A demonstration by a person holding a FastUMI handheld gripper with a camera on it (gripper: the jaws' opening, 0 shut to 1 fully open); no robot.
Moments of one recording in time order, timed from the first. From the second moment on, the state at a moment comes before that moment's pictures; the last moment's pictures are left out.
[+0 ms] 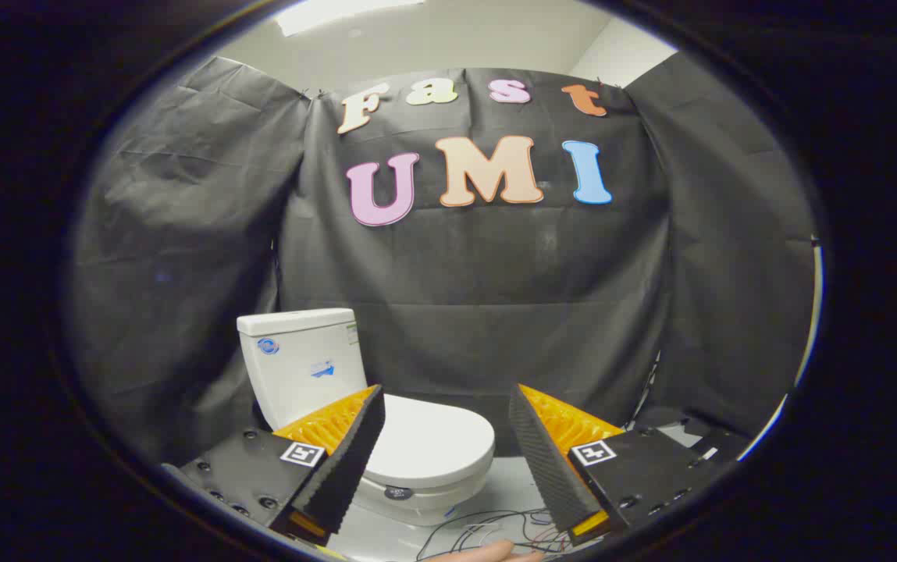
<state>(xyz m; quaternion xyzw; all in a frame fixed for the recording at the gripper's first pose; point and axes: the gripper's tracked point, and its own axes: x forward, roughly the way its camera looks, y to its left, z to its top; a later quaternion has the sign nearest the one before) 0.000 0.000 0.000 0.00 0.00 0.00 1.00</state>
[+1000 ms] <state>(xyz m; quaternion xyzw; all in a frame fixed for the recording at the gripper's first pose) 0.003 -0.001 -0.003 0.00 0.00 0.00 1.00</state>
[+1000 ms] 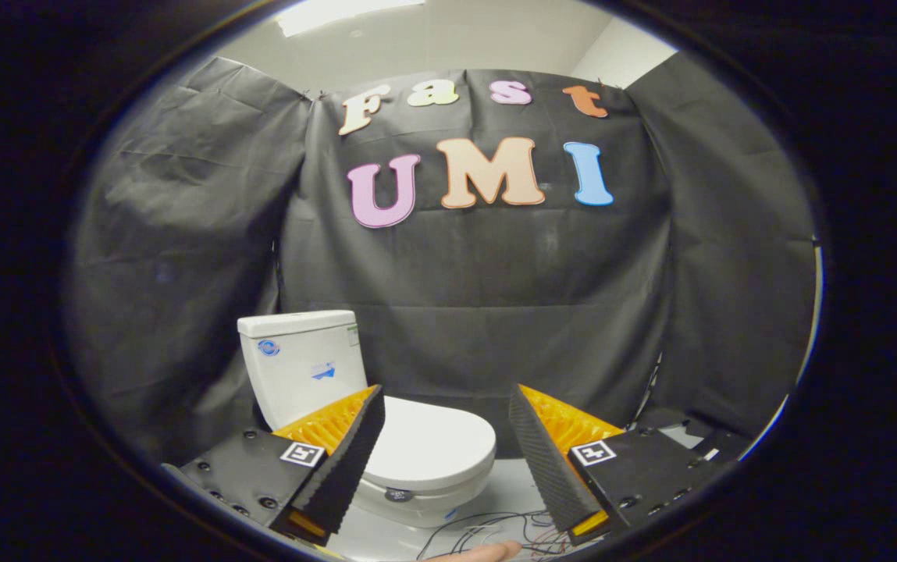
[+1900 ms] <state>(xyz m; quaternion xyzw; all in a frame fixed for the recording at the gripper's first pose) 0.116 0.040 -0.053 0.02 0.01 -0.01 1.00</state>
